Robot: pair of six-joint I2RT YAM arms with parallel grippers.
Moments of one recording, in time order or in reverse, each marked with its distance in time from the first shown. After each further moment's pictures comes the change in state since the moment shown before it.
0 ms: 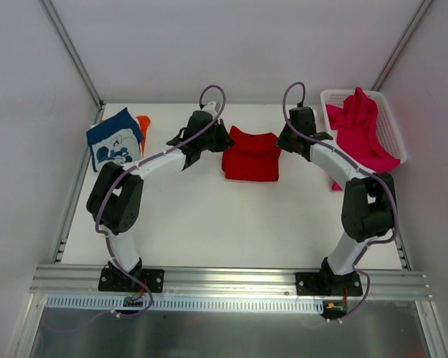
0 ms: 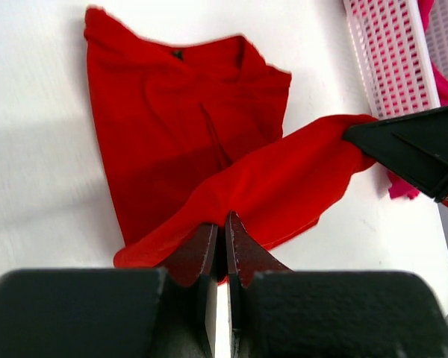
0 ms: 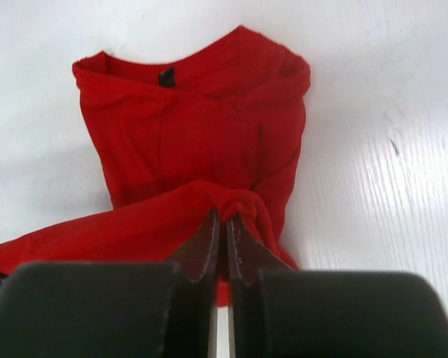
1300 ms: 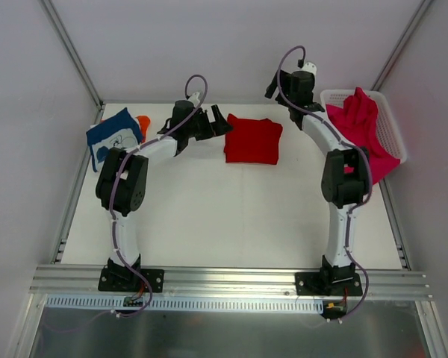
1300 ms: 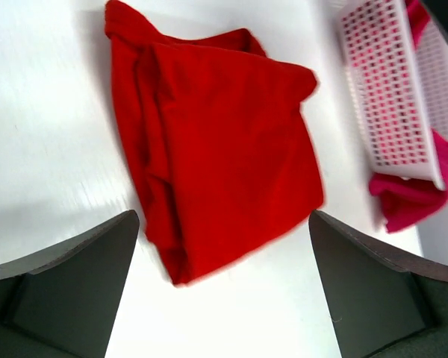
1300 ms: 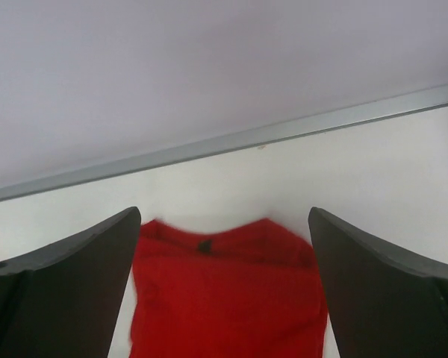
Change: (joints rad) left arm 0.201 0.281 0.209 0.107 0.260 -0.014; right arm -0.095 0.548 0.692 0.248 0.000 -0.133
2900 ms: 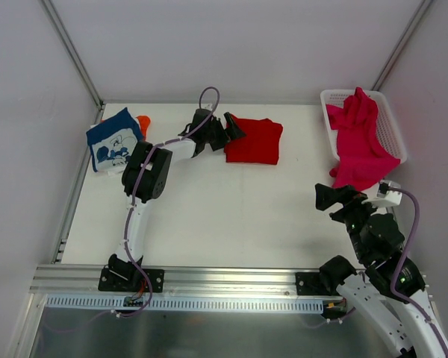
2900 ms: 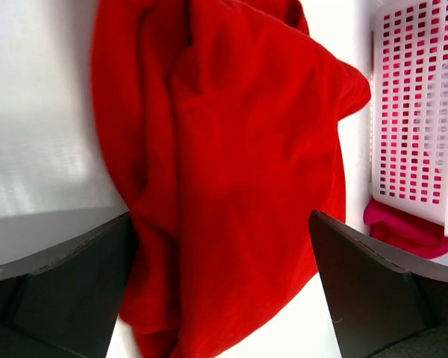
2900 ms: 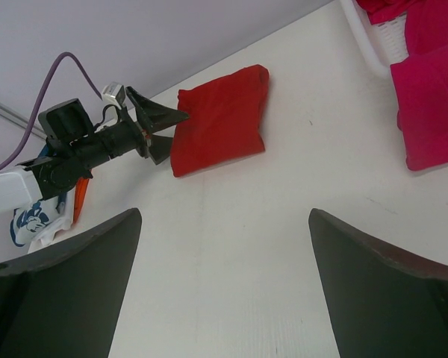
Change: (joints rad) left arm -0.055 0.249 0.141 0.032 -0.013 -0.231; right arm 0.358 -2.027 -1.253 -0.579 0.385 0.150
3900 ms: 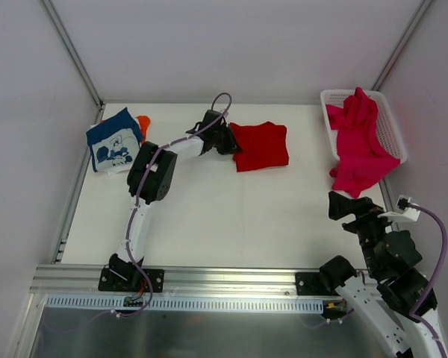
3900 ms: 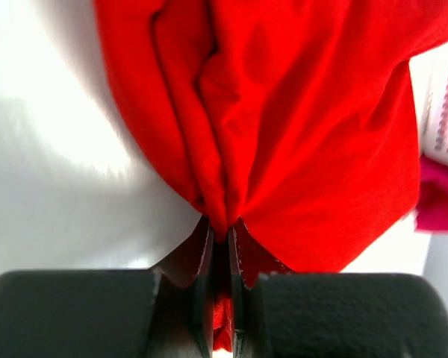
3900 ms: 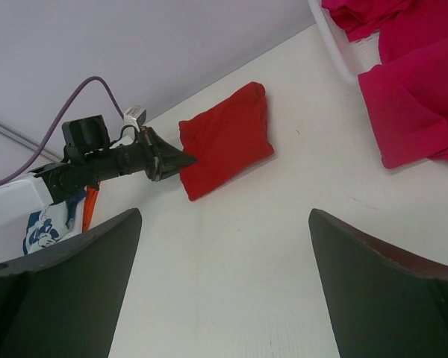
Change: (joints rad) left arm -0.067 0.042 0.129 -0.268 0.000 0.084; right arm 0.000 -0.139 0.041 -0.124 0.051 0.011
